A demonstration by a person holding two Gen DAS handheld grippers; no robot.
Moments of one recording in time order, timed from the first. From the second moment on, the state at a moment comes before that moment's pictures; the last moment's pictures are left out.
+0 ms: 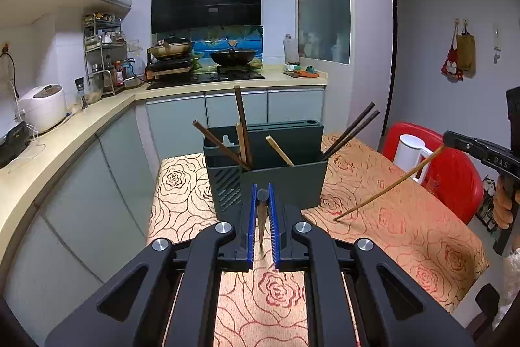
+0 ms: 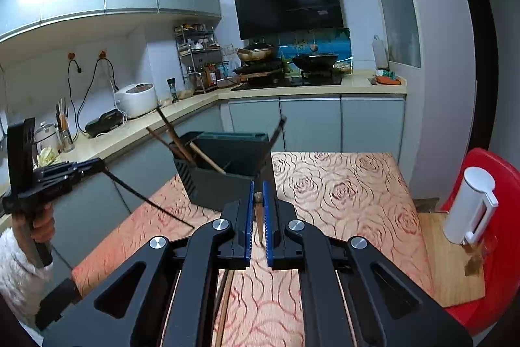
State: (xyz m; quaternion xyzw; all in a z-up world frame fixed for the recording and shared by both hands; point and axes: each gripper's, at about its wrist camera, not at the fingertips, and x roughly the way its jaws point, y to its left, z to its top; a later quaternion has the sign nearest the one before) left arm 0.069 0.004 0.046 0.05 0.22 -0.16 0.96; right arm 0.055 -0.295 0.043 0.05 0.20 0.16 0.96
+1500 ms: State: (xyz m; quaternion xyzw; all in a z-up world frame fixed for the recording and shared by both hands) left arm 0.221 -0.088 0.177 0.04 0.18 -0.16 0.97; right arm 0.206 -0.227 0.172 0.02 0.10 0.13 0.99
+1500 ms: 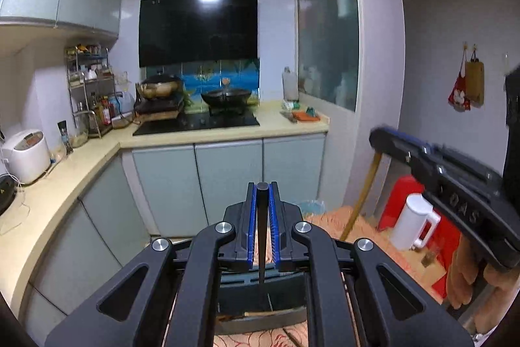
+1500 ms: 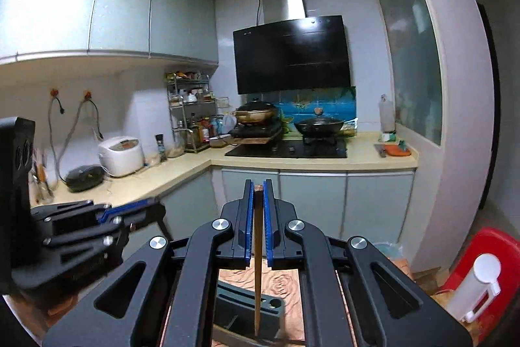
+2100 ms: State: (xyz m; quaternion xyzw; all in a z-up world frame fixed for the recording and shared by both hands) left arm 0.235 -0.055 0.116 0.03 0.24 -0.14 0.96; right arm 0.217 -0.207 0.104 -0.02 0.18 0.14 0.97
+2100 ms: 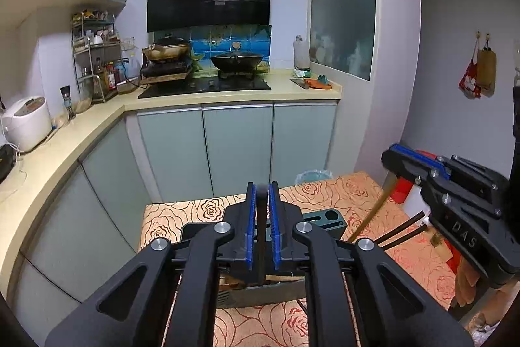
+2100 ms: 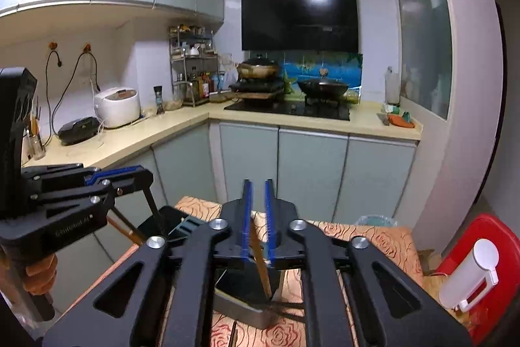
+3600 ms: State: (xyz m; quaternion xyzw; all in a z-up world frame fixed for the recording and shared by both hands) left arm 0.078 0.006 -0.081 0.03 0.34 -0.11 0.93; right arm 0.028 -0.261 -0.107 0.03 0.37 0.17 0.91
